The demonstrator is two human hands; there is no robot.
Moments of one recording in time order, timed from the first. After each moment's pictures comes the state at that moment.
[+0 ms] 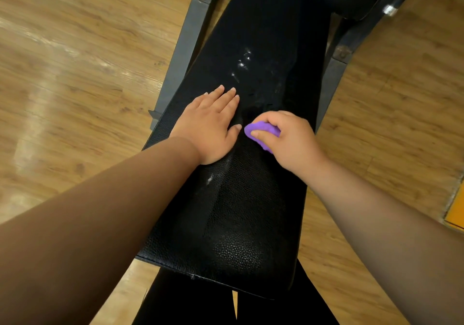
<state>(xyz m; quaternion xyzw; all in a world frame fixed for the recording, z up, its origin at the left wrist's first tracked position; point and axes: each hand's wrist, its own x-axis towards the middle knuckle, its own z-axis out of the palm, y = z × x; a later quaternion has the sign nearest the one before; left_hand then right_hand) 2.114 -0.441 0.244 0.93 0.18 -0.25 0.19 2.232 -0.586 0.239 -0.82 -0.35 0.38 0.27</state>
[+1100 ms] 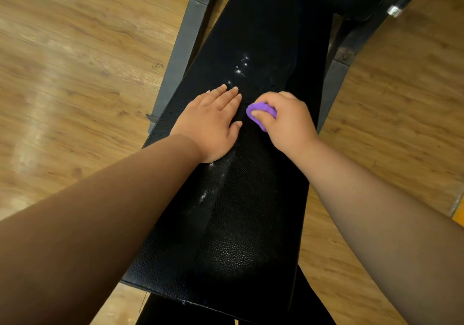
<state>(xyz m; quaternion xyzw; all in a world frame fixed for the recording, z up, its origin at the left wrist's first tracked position) 2.136 -0.430 0.223 0.94 0.18 -0.23 0.19 2.262 -0.555 0.213 -0.85 -0.33 0.34 0.24</state>
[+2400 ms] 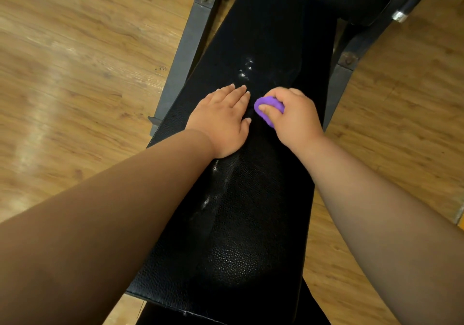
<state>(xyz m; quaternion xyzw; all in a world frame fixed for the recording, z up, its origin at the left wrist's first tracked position) 2.155 -0.430 0.218 0.93 0.20 -0.24 0.21 2.272 -0.547 0.203 -0.86 -0.31 0.32 0.23</state>
